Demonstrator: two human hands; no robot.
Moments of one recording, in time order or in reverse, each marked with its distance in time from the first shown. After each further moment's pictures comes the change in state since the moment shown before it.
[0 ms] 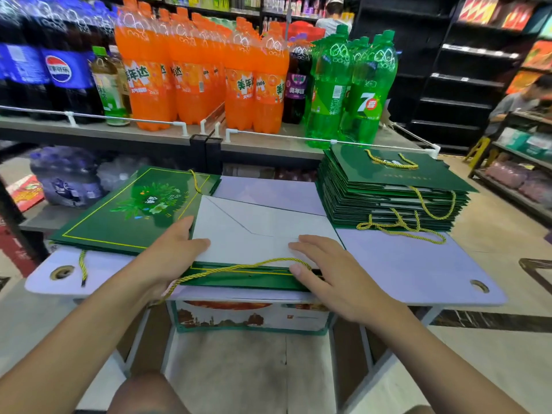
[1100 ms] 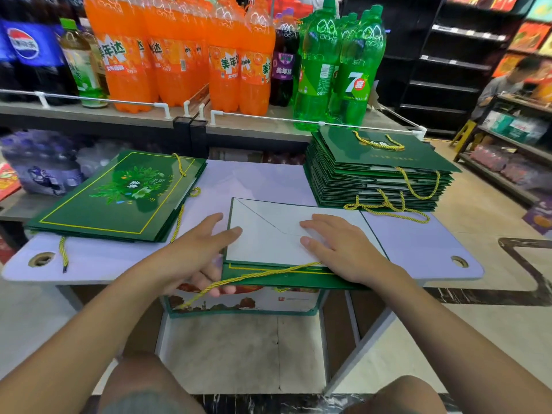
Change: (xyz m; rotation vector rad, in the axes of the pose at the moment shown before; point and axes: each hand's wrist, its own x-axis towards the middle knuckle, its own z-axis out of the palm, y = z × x) left_hand -0.029 0.023 0.045 -0.056 -0.285 -0.191; right_hand 0.006 0.044 -0.010 -0.115 -0.083 0.155
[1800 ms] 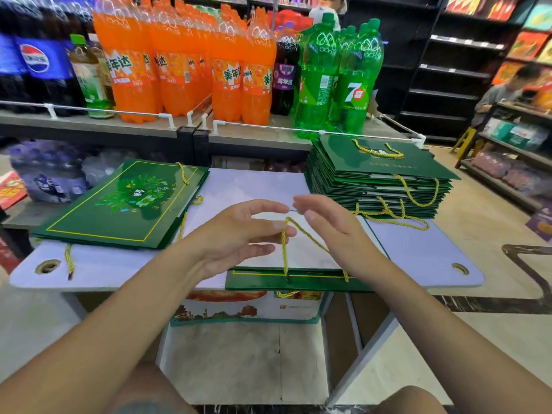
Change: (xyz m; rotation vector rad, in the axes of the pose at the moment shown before) left_hand 0.011 0.044 0.027 -0.332 -0.264 0.202; right_hand -0.005 -0.046 -0.033 0.633 0.243 -0.152
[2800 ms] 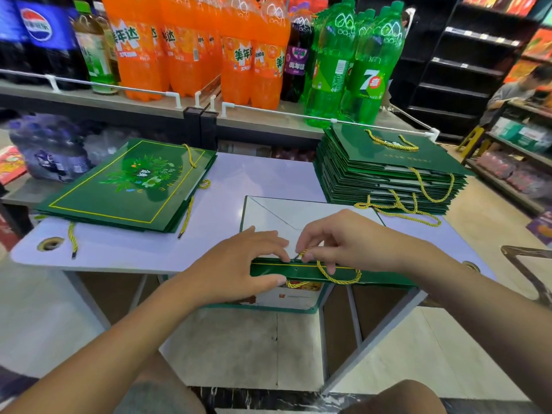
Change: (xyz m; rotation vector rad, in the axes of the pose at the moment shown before) left_hand -0.003 -0.078 -0.036 1.153 0.019 0.378; right_hand 0.008 -0.020 -0.014 -0.400 -0.593 -0.023
